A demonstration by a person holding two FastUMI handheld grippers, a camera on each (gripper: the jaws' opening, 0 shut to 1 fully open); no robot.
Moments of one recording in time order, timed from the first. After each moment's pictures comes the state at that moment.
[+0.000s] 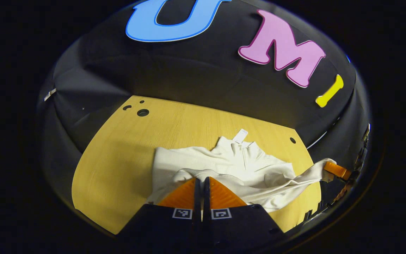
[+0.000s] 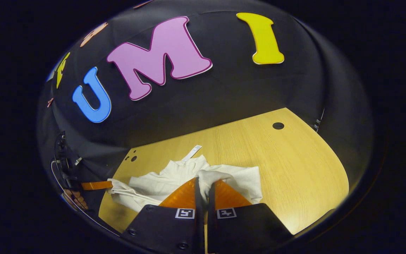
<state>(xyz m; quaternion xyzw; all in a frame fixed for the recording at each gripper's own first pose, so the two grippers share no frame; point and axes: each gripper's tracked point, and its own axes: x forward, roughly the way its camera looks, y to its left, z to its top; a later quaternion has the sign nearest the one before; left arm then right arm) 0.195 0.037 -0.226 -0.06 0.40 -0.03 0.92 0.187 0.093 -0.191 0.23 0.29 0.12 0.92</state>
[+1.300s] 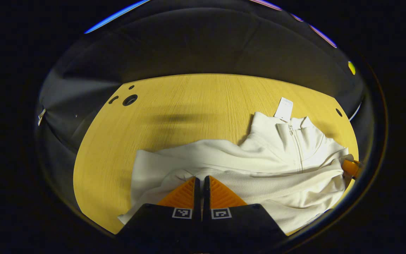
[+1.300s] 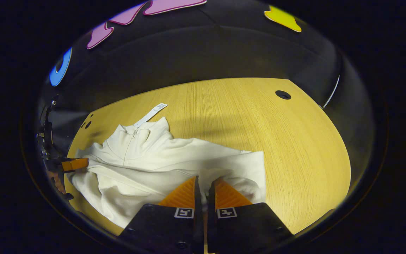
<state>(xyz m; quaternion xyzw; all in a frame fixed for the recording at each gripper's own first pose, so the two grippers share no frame) 0.281 0.046 -0.373 0.07 0.48 0.03 0.87 0.245 0.118 -0.367 0.13 0.44 0.08 0.89</state>
